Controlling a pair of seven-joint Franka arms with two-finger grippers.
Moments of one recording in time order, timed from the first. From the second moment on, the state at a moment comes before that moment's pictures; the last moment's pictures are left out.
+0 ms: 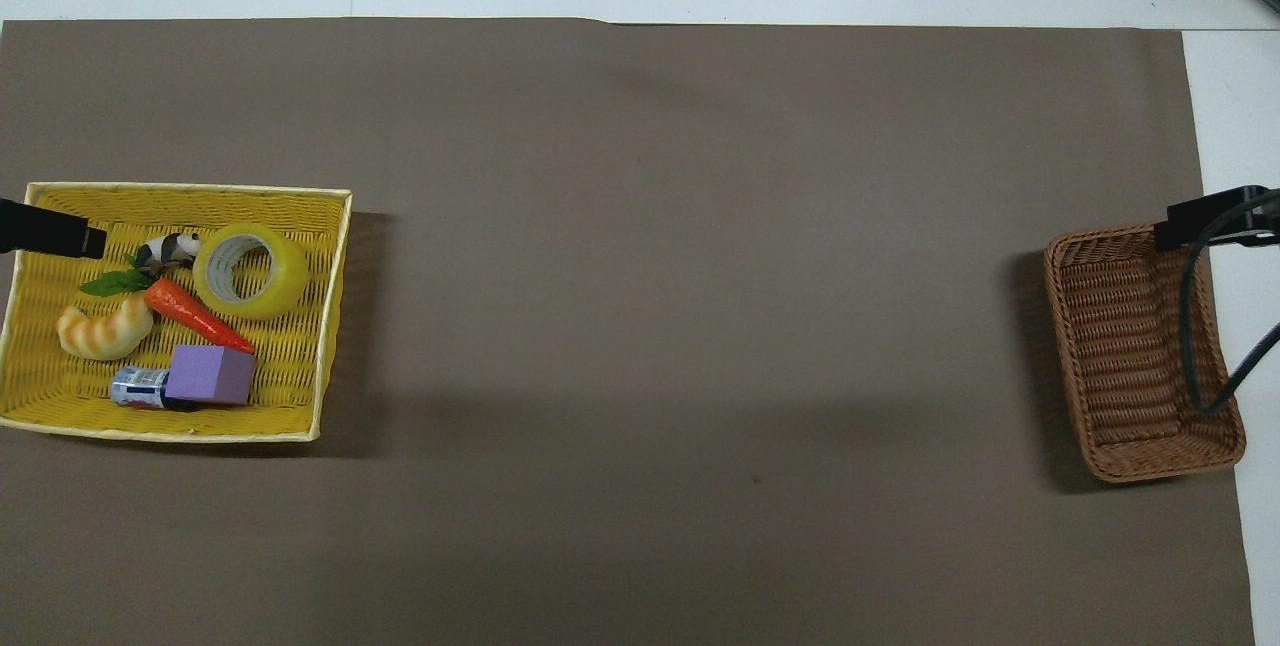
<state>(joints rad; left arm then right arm) -0.12 0.00 0.13 -1.73 -0.05 1.81 0.23 -0.12 0.01 0.06 -1.48 -0.02 1.52 -0.04</state>
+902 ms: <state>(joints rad) -0.03 0.25 0.14 -1.96 -0.05 2.27 0.38 -0.08 0.00 0.08 -1.71 0.22 1.64 -0.06</state>
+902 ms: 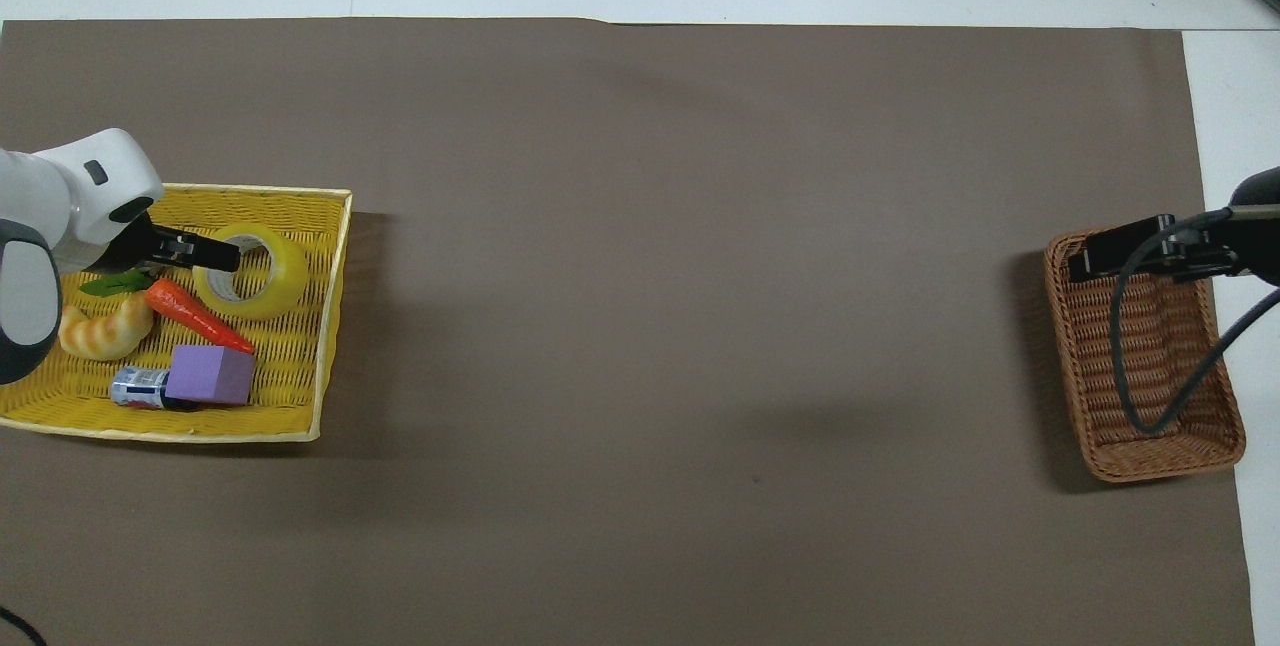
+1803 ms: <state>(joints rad) -0.04 0.24 0.13 -2.00 -0.07 2.25 0.38 0.04 0.13 0.08 -1.92 0.72 1.95 -0.24</state>
